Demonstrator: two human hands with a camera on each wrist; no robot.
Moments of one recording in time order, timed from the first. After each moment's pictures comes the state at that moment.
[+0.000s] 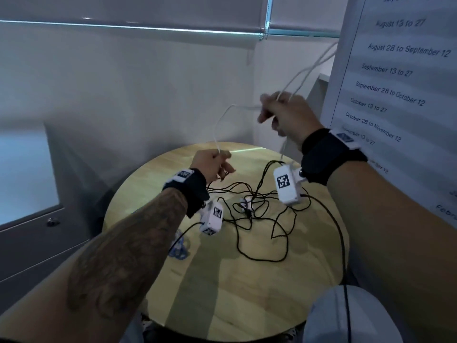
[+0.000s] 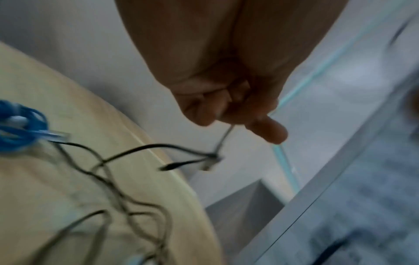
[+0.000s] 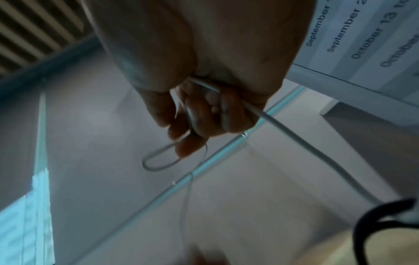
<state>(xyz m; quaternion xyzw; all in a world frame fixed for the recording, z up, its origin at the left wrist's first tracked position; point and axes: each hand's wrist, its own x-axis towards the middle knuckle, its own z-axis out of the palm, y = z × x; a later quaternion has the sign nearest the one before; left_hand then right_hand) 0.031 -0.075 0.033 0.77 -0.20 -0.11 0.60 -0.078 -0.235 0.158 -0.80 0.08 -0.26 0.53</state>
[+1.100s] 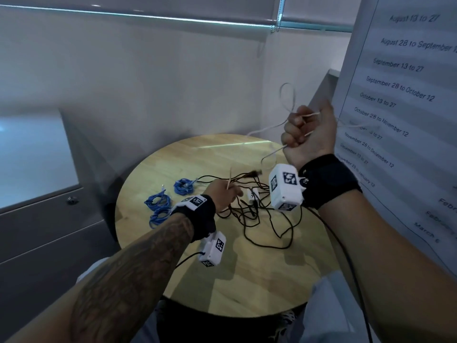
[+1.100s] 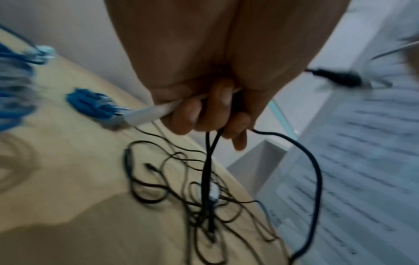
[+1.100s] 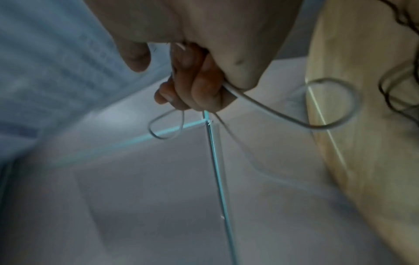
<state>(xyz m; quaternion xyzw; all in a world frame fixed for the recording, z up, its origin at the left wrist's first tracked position) -0.037 -0.043 -0.014 0.85 -0.21 -0.19 0.45 -0.107 -0.215 0.123 -0.33 0.07 -0.23 0.91</state>
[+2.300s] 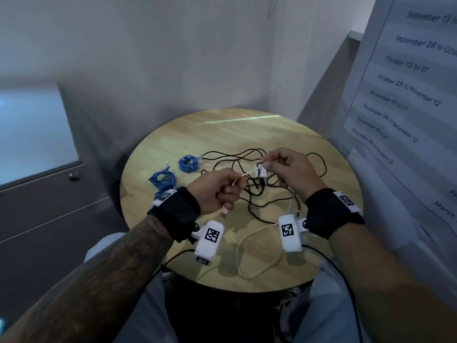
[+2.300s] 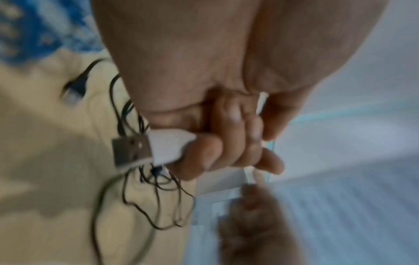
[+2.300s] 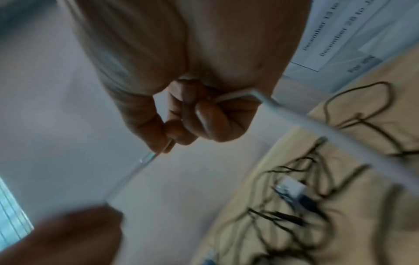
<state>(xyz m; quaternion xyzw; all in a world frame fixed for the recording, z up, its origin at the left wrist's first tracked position) -0.065 -0.004 -0.012 0.55 -0.16 -0.50 0.65 -0.137 -0.202 -0.004 -0.80 0.09 -0.14 0.57</state>
